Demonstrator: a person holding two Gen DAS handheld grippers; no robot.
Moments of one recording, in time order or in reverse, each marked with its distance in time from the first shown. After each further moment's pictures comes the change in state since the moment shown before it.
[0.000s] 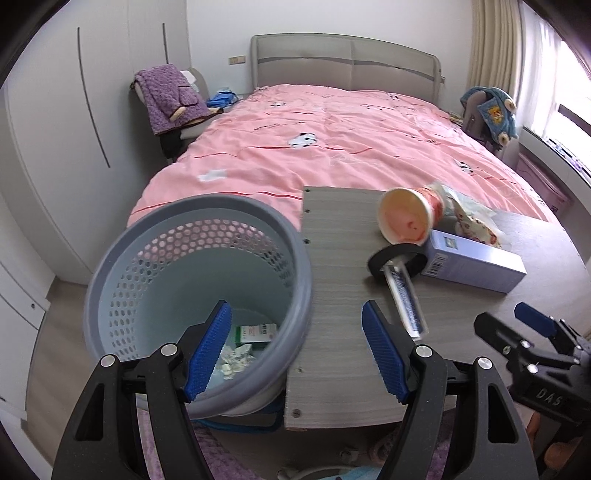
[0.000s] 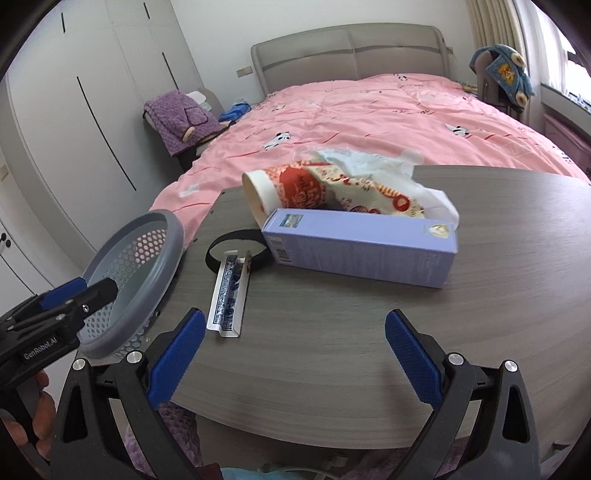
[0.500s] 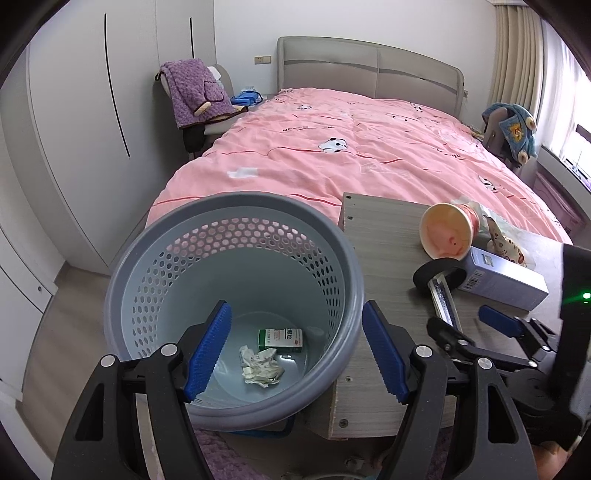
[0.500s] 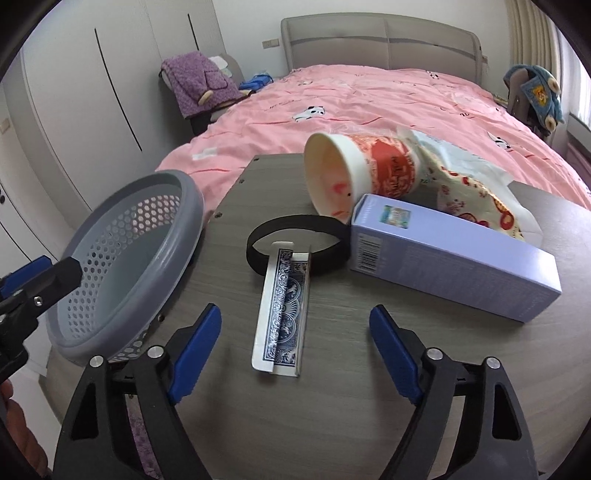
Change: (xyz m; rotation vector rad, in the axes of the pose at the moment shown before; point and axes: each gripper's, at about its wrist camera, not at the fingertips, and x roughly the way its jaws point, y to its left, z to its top) left arm 0.008 0.042 0.002 -0.072 -0.011 0.030; right arm 0.060 0.059 0.005 -0.129 0.085 -0.050
